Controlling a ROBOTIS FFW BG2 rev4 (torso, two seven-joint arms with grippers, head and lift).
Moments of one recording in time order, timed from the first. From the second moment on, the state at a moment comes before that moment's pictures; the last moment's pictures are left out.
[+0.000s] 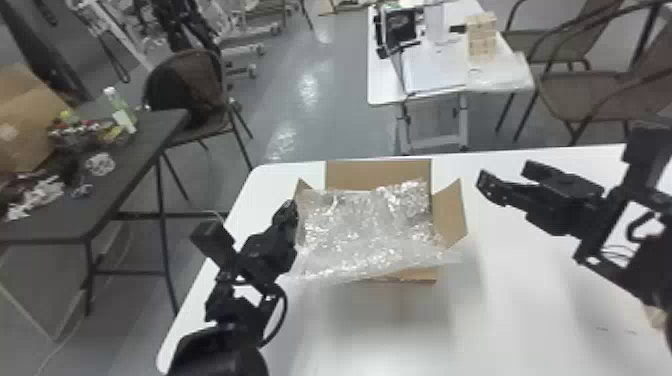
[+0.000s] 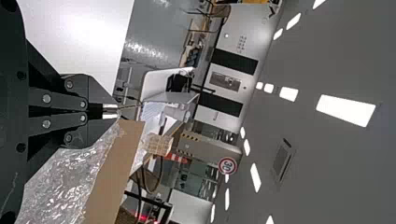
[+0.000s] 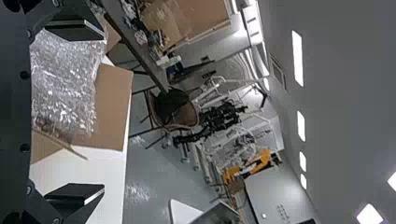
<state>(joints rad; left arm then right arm) 0.12 0.05 0.26 -1.59 0.37 -0.04 -0.36 -0.12 0.00 0.09 -1.71 -0.35 0.50 0.57</state>
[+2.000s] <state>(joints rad) 0.18 0.04 0.31 -1.61 0.41 -0.07 -0.36 0.35 0.00 -0.41 -1.63 -0.10 -0.07 0.60</state>
